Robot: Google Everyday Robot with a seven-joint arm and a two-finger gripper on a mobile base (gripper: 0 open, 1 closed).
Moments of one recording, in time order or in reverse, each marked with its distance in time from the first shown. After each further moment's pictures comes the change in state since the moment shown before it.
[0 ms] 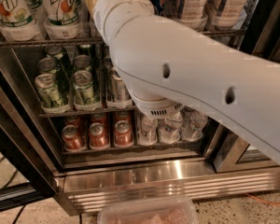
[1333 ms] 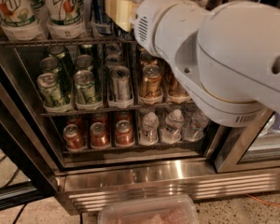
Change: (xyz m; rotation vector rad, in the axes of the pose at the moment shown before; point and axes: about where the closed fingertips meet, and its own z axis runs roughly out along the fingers) arm 0.013 -0.027 -0.048 -0.150 0.143 0.054
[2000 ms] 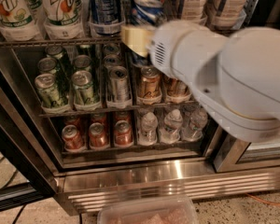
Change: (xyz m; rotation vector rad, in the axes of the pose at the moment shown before) arm 0.039 -0.027 -0.018 -0.008 0.080 -0.011
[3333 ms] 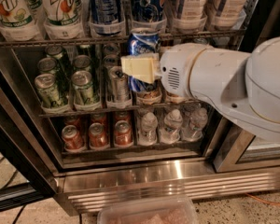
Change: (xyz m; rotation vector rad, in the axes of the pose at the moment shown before) arm 0.050 0.013 -0.025 -0.217 0.149 -0.046
